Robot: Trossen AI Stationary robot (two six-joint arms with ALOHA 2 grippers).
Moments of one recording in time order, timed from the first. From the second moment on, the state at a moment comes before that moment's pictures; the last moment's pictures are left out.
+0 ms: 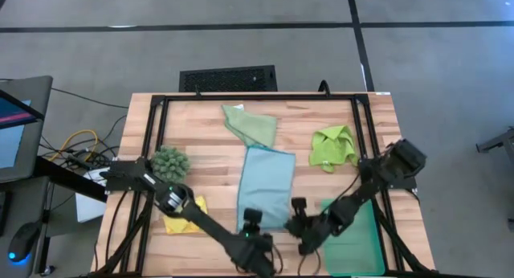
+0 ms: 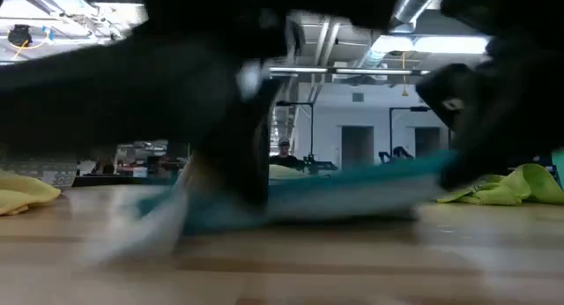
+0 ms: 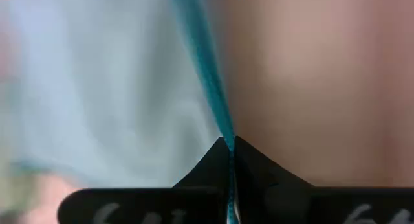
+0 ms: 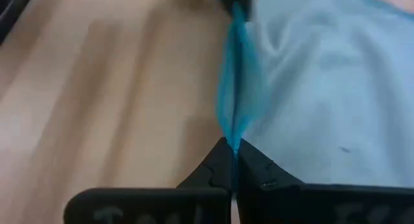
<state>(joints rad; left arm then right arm) -0.61 2.55 2.23 -1.33 -0.53 -0.43 0.70 1.83 0.89 0.01 0.43 0.34</state>
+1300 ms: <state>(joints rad) -0.39 2.37 2.20 -1.26 -0.24 0.04 0.60 1.72 0.83 -0.21 0.36 0.60</state>
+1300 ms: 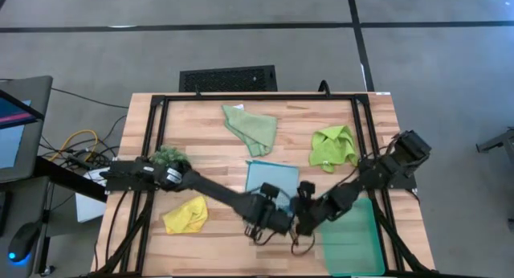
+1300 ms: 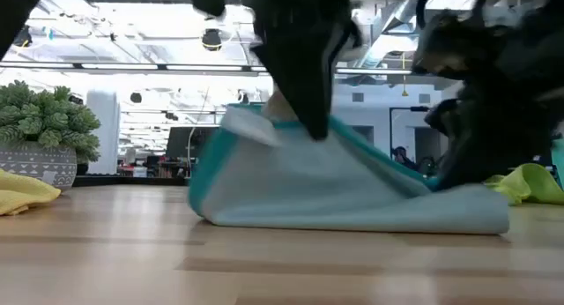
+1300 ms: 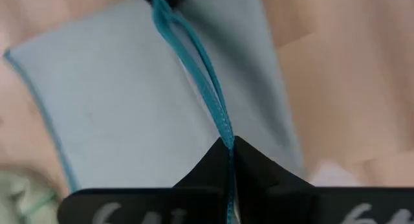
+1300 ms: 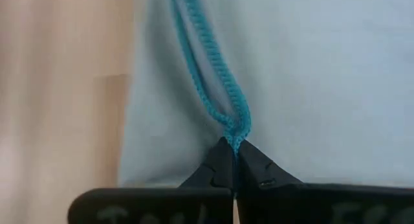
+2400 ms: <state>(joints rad) -0.07 1.82 1.17 -0.21 0.12 0.22 0.37 1.45 0.83 -0.43 0.23 0.58</state>
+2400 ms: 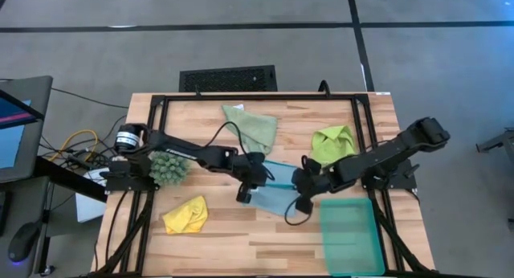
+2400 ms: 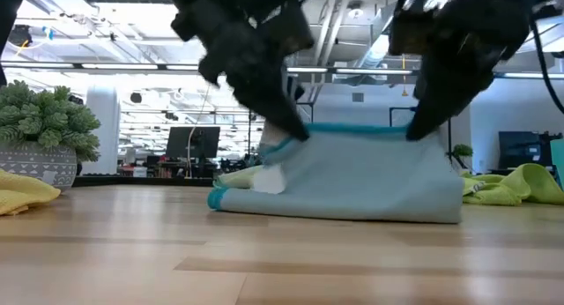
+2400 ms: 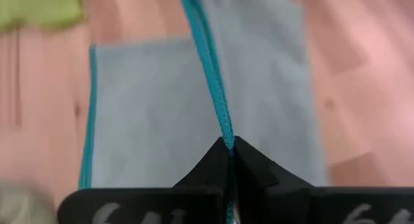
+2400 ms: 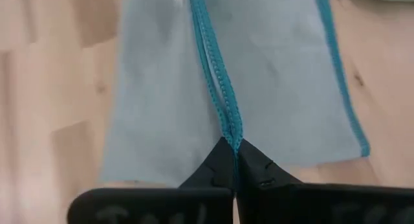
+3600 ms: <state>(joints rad) 0.03 1.90 1.21 -0.31 -0.15 0.09 0.07 1.57 0.82 -0.54 0.31 0.30</state>
